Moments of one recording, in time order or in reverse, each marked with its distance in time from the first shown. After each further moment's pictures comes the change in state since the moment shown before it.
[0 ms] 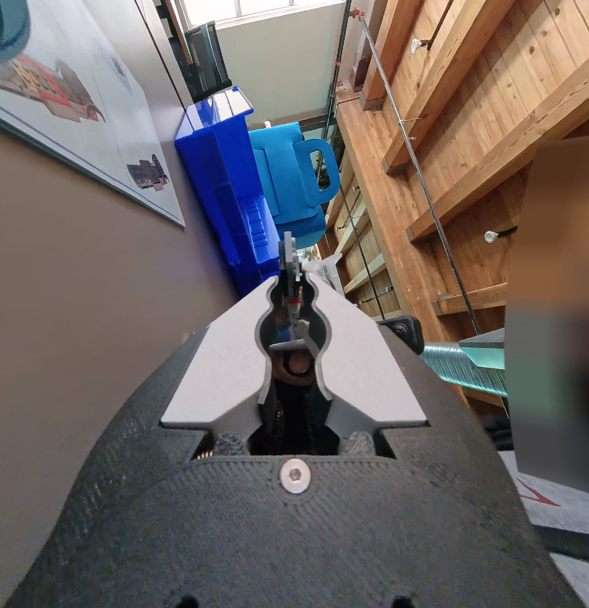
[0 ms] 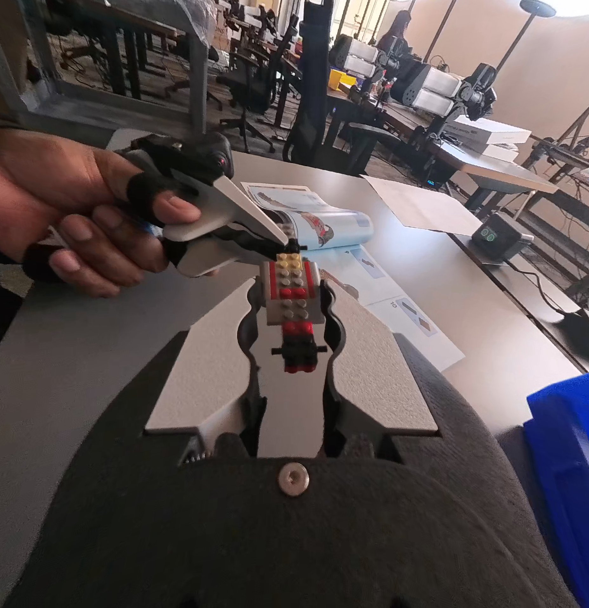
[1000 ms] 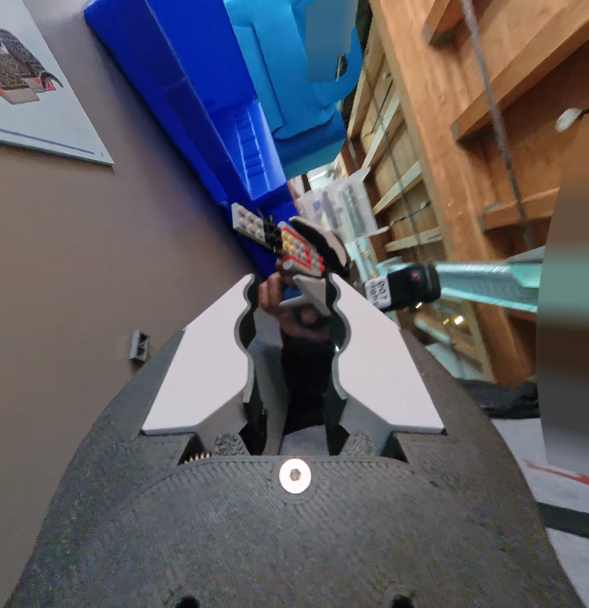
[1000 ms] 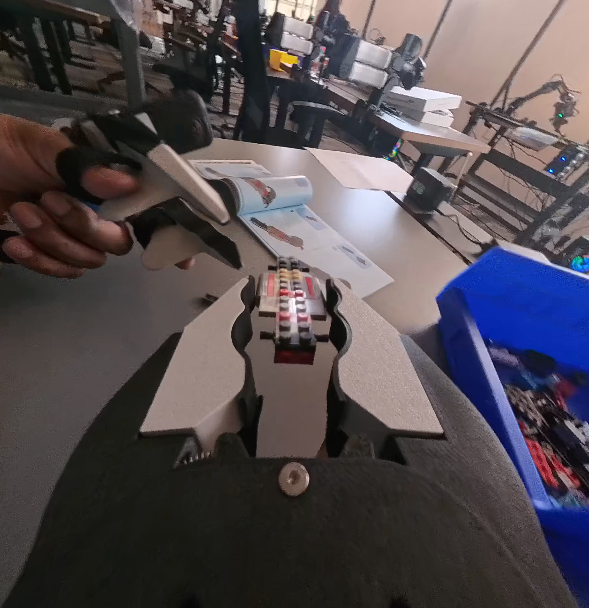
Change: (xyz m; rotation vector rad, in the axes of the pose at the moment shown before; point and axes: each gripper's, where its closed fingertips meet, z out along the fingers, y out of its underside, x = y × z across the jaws) left arm 0.007 0.058 0.049 -0.279 -0.053 0.129; right arm 0.038 0.025 -0.075 -0.039 0.149 0.070
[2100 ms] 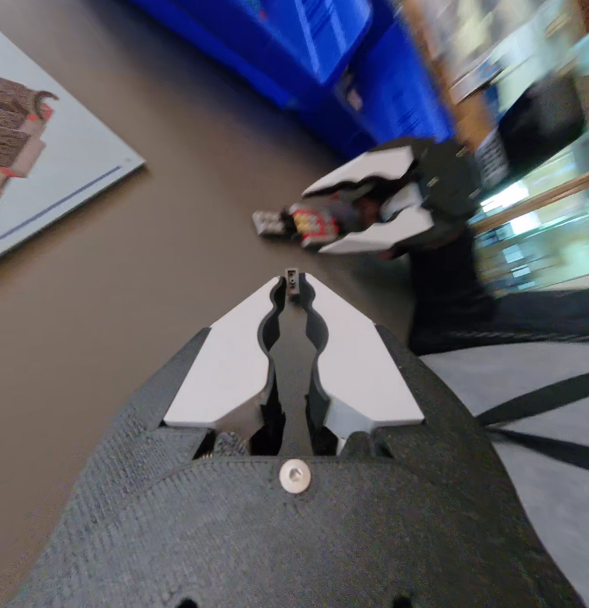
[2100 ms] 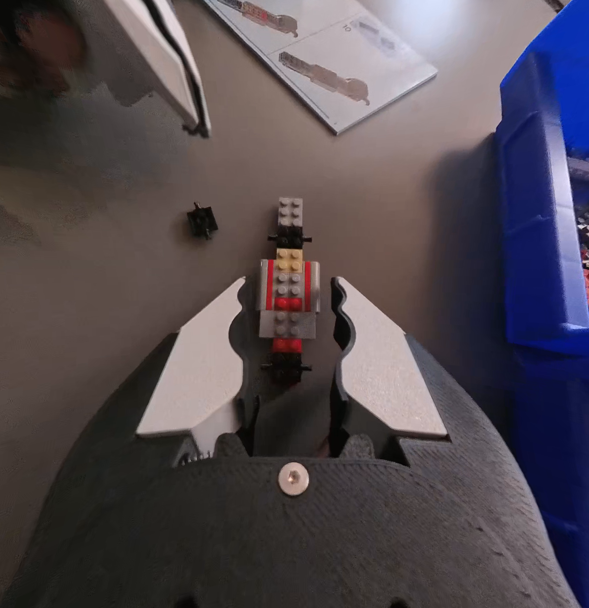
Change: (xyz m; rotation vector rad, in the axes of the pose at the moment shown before) left arm -0.050 0.022 0.017 -0.430 -0.289 0.400; right arm 0.010 0.105 -0.043 -0.460 -0.070 0.153
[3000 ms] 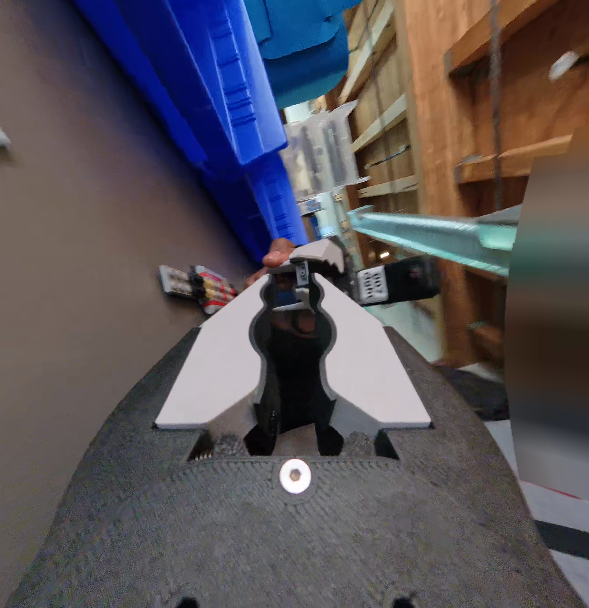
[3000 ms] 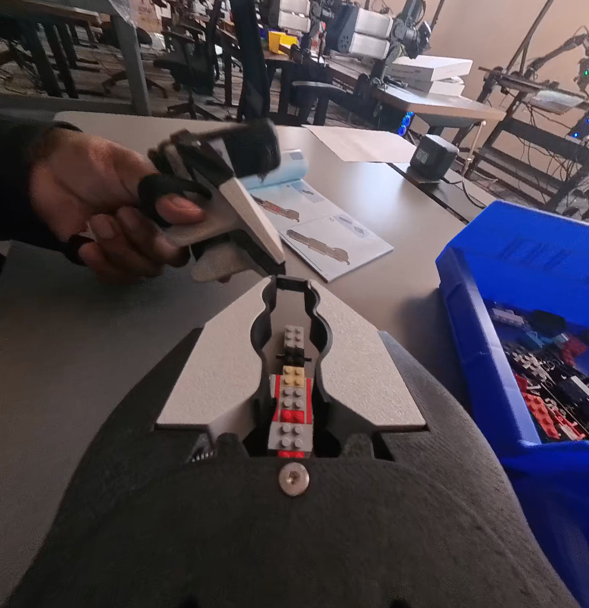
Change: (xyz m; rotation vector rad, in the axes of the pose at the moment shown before) left arm 0.036 -0.043 0.026 0.225 0.437 -0.432; right arm -0.011 -0.083 -0.014 0.430 0.037 -0.087
